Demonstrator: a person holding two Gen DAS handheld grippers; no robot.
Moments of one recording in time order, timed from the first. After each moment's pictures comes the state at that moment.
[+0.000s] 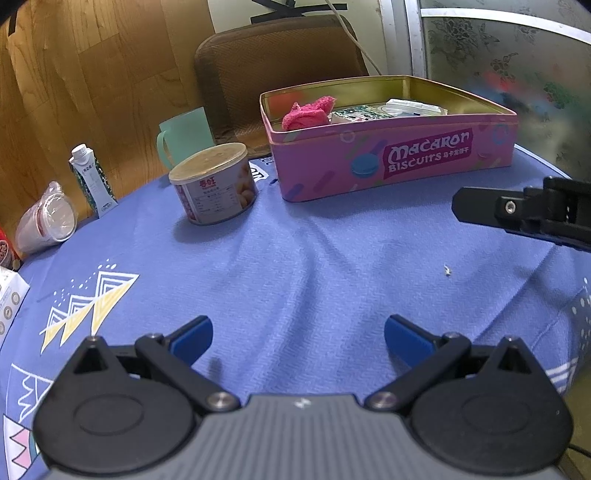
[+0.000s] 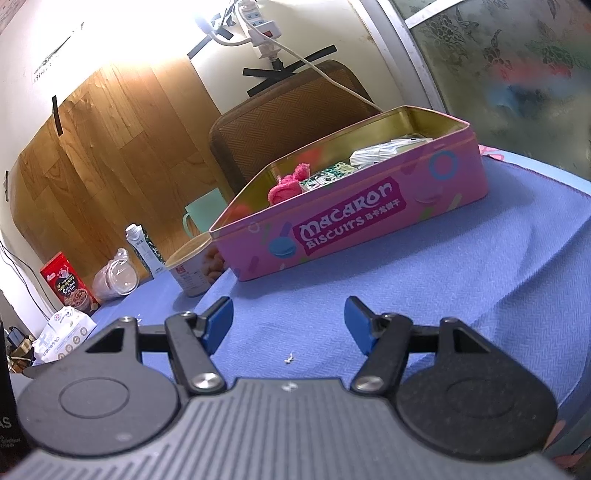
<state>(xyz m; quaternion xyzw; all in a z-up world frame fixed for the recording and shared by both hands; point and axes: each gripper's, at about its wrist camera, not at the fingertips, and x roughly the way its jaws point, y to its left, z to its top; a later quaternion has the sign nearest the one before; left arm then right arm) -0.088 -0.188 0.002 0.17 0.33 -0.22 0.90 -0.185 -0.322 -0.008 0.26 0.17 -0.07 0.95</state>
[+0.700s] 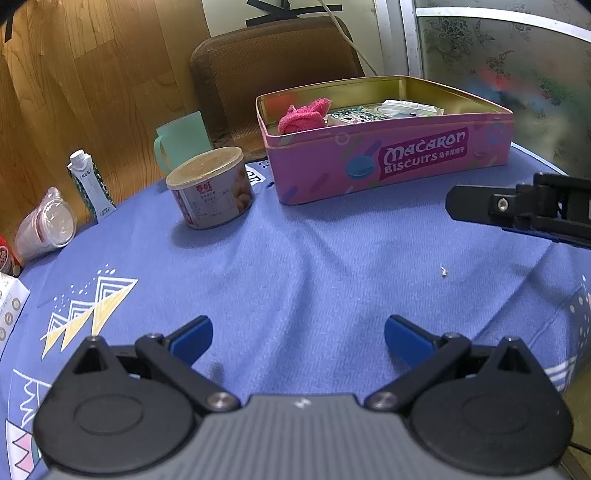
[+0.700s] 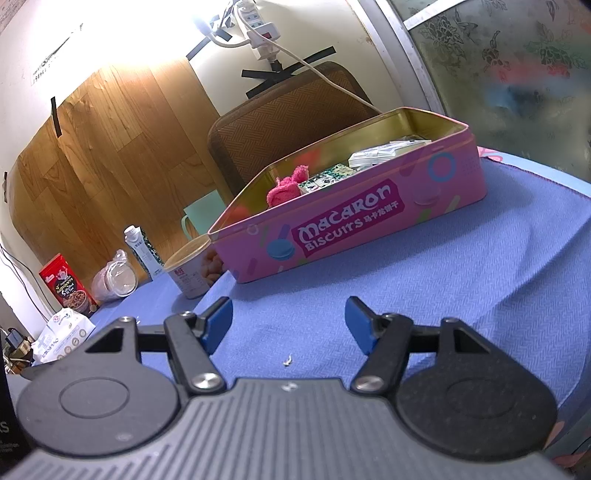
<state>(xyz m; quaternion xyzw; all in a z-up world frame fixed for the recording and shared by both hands) -0.090 -0.189 0.003 0.18 0.33 -0.22 0.90 -0.184 -0.323 -0.008 0.26 0.18 -0.07 0.95</state>
